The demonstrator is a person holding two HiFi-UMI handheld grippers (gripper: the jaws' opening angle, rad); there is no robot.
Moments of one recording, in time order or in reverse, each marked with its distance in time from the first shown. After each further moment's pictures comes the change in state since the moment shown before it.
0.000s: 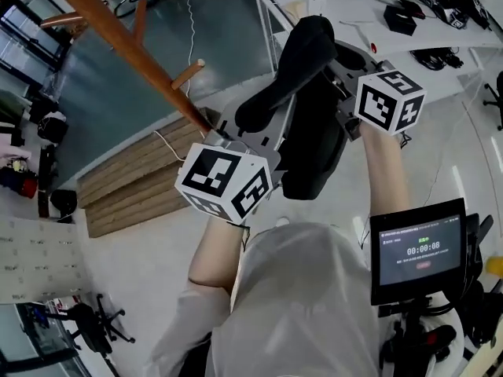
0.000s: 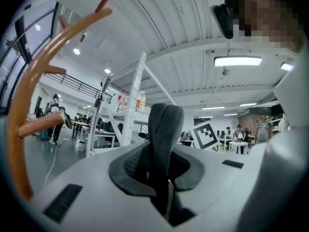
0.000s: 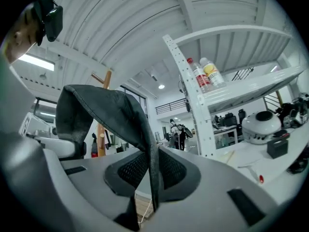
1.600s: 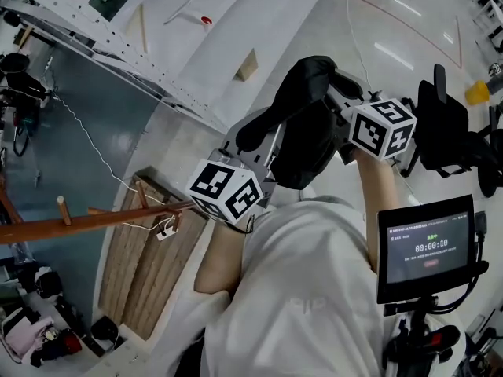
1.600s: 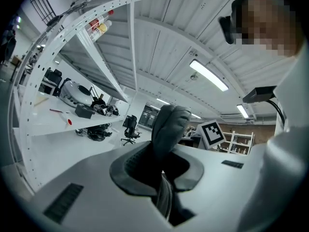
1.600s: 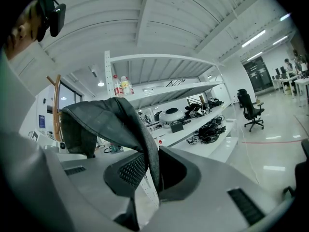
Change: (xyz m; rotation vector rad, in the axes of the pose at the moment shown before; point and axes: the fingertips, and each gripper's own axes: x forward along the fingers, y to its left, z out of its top) left arm 0.094 -0.208 -0.171 -0.250 0.268 -0.707; right arm -0.327 -0.103 -0.120 0.221 -0.008 -0.784
